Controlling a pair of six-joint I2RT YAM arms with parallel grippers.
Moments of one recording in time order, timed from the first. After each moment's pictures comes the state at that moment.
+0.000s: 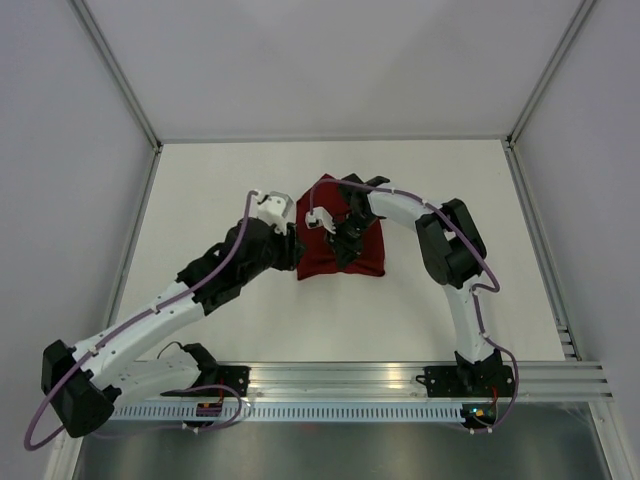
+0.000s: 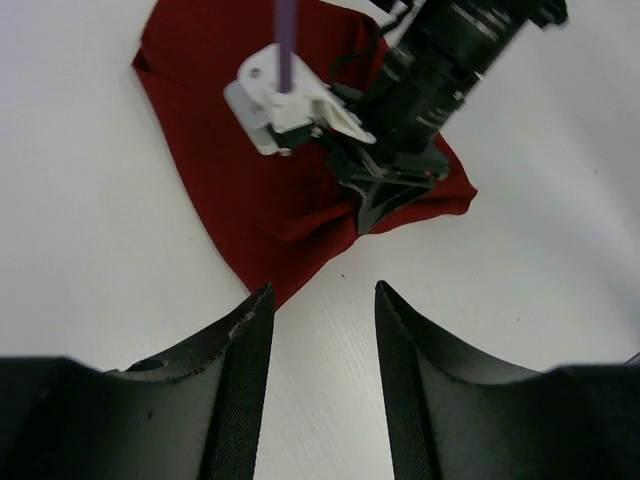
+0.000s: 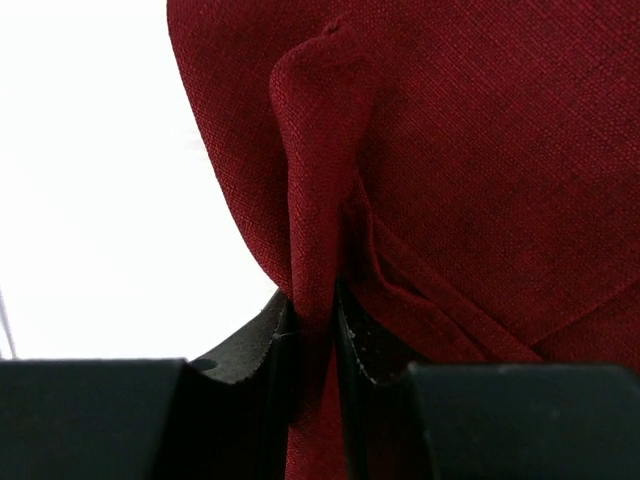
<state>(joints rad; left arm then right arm) -0.75 1.00 0.85 -0.30 -0.17 -0.33 0.56 2.22 1.67 -0.95 -0.67 -0.85</state>
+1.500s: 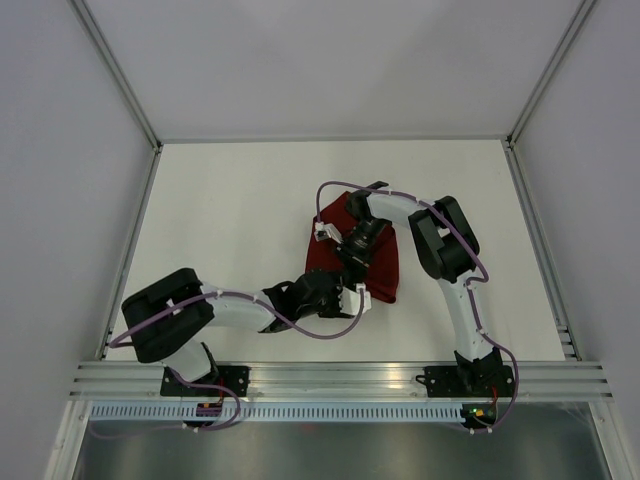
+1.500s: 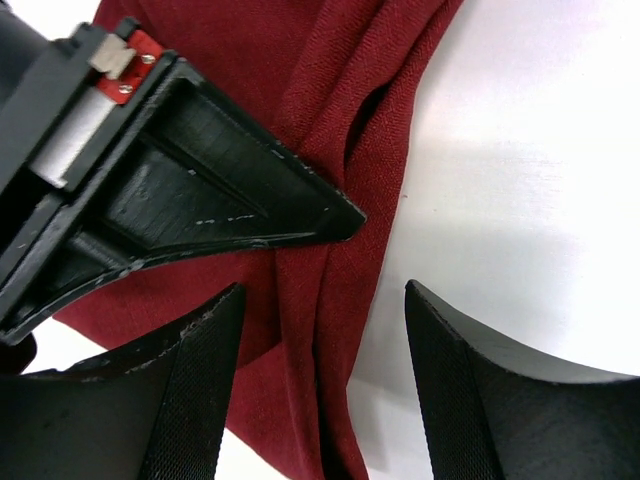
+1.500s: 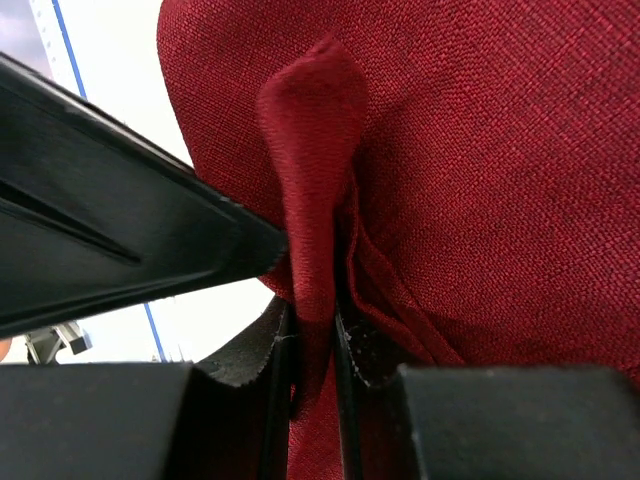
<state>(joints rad) -1.06 1.57 0.57 0.41 -0.08 0.65 0.53 2.31 1.68 -1.24 -0.81 -0.81</state>
